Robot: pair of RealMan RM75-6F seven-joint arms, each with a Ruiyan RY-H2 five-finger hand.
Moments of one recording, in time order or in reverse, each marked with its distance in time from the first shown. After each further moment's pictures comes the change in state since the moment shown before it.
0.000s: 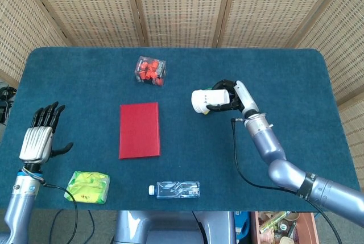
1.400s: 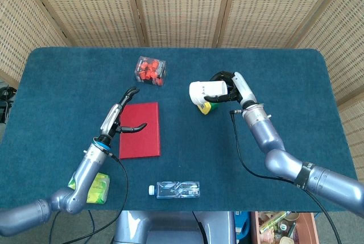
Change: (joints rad) left arm -0.342 -0.350 -0.176 0.224 -0.049 -0.348 -0.902; right arm 0.111 0.030 -0.070 0.078 0.030 -0.034 0.112
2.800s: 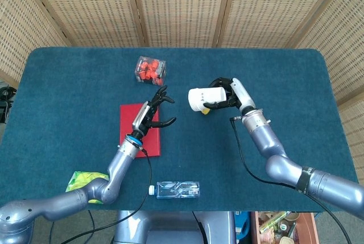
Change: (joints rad) left arm -0.188 -0.261 -0.071 0.247 -0.029 -0.066 -0.308; right arm -0.013 0.008 -0.048 -0.025 -0.082 0.010 0.072
